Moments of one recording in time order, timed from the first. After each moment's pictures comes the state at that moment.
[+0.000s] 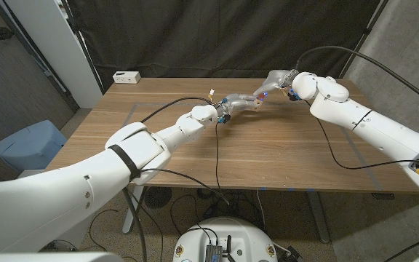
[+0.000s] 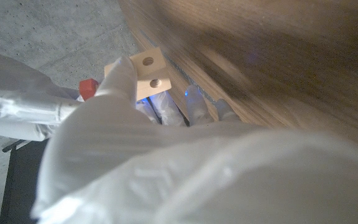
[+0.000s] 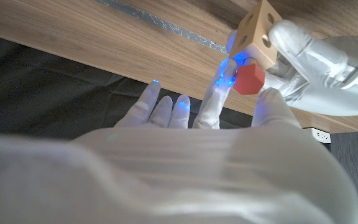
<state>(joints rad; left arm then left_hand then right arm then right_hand) 0.18 -0.02 0.83 -0.42 -0.33 -0.31 -0.23 1.00 0.06 0.27 -0.15 0.19 0.87 -0.23 0.21 0.19 0.83 -0.22 0.20 0.42 0.41 -0.04 0.22 0.20 0.09 0.14 0.19 0.17 -0.37 -0.78 -0.79 -1.71 -0.47 -0.48 0.34 0.61 -0.11 0.26 -0.08 0.20 1.07 -0.06 0.61 0.20 0.39 -0.06 0.26 0.20 0.29 -0.04 0.27 0.20 0.48 0.01 0.23 0.17</state>
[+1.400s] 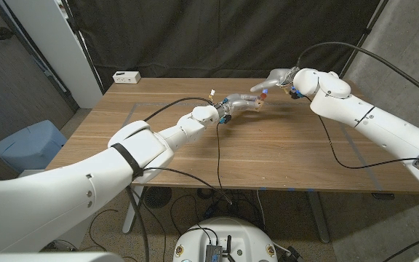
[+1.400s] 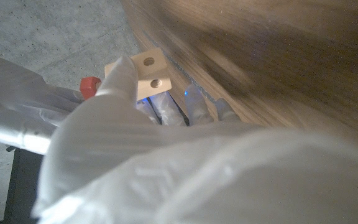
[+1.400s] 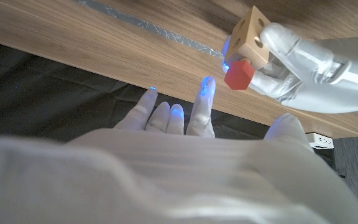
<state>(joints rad) 0.17 -0.05 0.83 -0.37 -0.33 -0.34 -0.23 1.01 0.07 0.27 -0.15 0.19 0.87 -0.23 0.21 0.19 0.83 -0.22 0.20 0.41 0.42 -0.04 0.23 0.20 0.10 0.14 0.19 0.17 -0.35 -0.81 -0.79 -1.77 -0.46 -0.55 0.44 0.43 -0.12 0.16 -0.05 0.24 0.72 -0.01 0.37 0.20 0.23 0.02 0.18 0.20 0.17 0.02 0.19 0.20 0.34 0.06 0.18 0.17</state>
